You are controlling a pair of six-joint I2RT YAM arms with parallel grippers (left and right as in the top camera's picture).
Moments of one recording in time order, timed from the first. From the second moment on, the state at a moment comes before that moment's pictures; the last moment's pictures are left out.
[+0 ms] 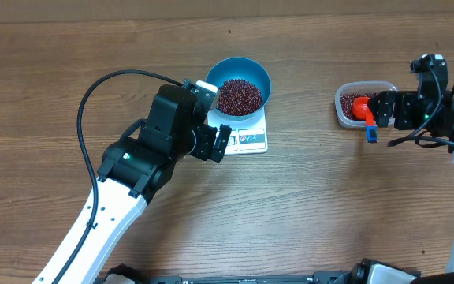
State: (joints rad) left arm -0.48 1.27 1.18 -0.71 0.02 -0.08; right arm -0.31 1.39 1.34 -0.93 -0.36 -0.25
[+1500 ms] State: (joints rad) left arm -0.47 1.07 1.16 -0.75 0.02 -0.08; right arm -0.31 1.39 1.34 -0.93 -0.36 -0.25
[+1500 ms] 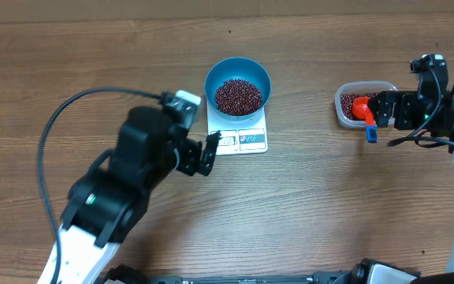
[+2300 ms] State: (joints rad) left arm -0.24 0.32 0.25 0.01 0.10 -0.08; right arm -0.31 1.39 1.34 -0.94 -0.36 -0.25
